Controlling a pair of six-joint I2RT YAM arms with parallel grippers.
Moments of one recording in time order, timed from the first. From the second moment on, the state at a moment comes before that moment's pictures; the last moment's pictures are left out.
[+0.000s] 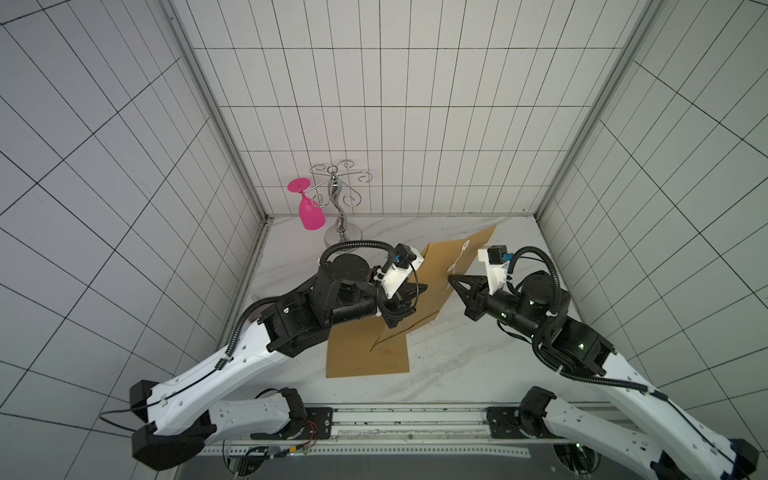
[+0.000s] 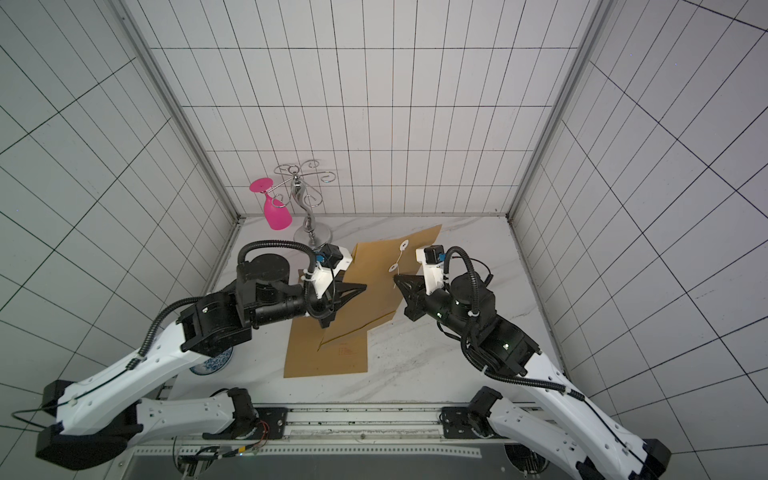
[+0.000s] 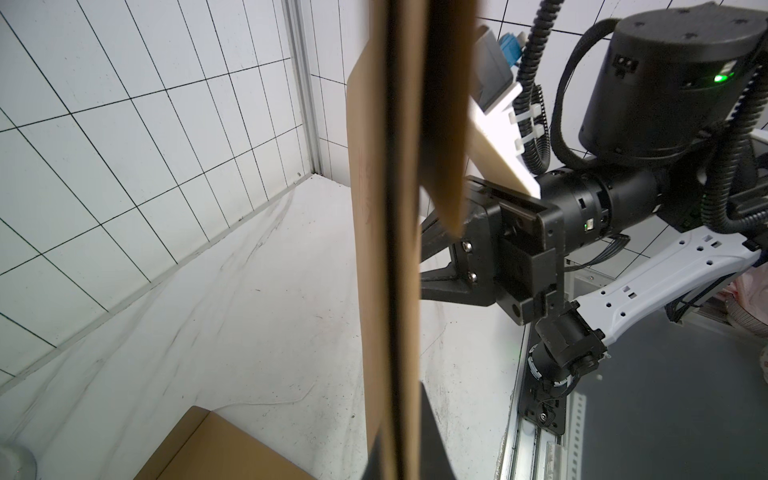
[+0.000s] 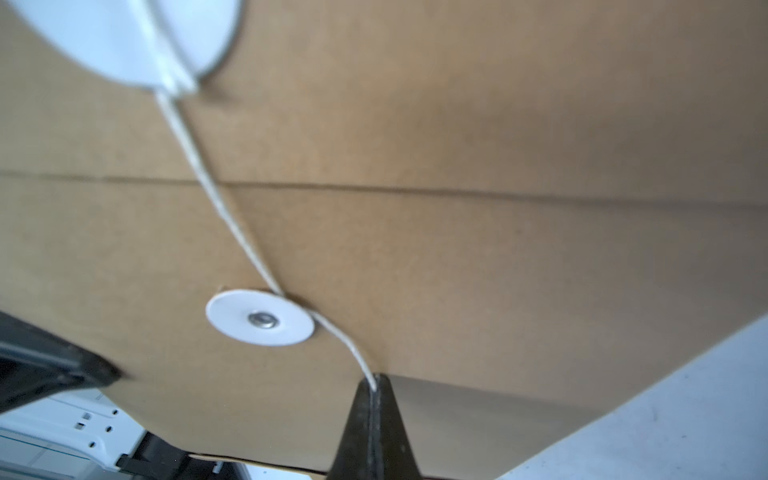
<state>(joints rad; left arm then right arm) -1.00 1.09 1.32 -0.52 0.13 -0.05 0.76 0.79 0.93 -0.31 -0.04 0.37</state>
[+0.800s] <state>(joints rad) -1.00 1.24 1.07 -0.17 0.10 -0.24 0.76 0.84 1.14 -0.67 0.05 0.35</state>
